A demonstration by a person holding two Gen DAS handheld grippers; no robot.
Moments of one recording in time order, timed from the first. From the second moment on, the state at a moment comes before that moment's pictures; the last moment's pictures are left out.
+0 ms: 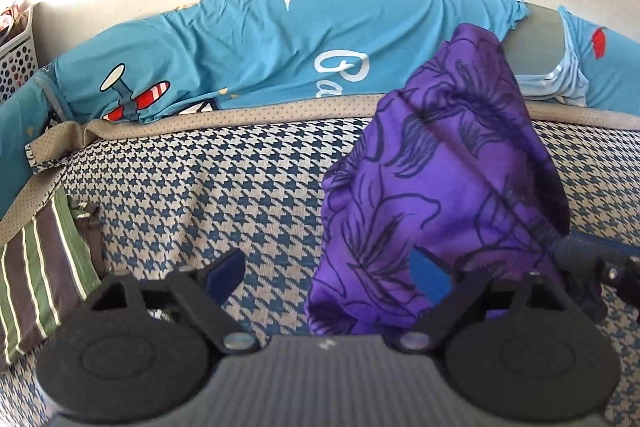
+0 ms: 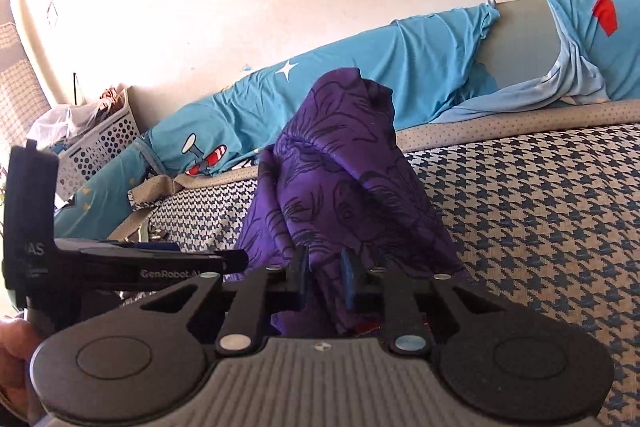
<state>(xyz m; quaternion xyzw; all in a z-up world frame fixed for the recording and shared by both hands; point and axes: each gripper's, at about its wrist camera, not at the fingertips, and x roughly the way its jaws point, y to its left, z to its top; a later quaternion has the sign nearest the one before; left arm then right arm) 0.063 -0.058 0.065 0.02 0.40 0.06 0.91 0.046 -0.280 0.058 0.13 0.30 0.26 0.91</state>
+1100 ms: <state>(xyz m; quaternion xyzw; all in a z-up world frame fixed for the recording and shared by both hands) 0.048 -0.057 0.087 -0.02 0.33 -0.02 0.94 0.068 -0.287 0.066 0.16 0.25 0.21 0.93</state>
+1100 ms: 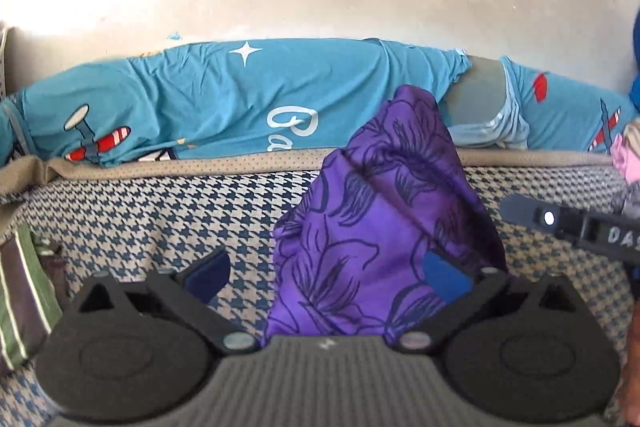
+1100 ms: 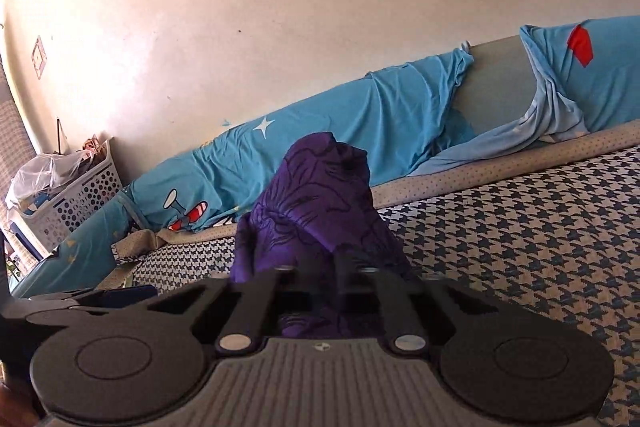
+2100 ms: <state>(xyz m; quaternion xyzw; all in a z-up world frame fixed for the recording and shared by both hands) 0.091 -0.016 0.046 -0.15 0.40 -0.03 0.90 0.094 -0.257 0.036 0.15 0.27 0.24 0.92</state>
